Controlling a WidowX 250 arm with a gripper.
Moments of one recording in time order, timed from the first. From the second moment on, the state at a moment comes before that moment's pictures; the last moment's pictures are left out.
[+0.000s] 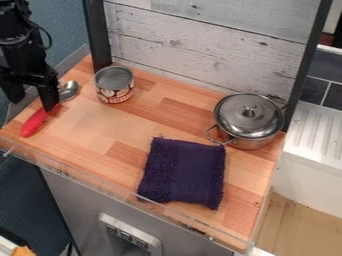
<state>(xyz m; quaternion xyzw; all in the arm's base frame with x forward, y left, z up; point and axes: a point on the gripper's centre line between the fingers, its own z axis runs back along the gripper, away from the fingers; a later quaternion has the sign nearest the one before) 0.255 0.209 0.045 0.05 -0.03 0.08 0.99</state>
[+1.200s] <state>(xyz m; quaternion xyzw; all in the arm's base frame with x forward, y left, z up) 0.384 0.138 0.072 0.03 -0.14 0.06 0.99</state>
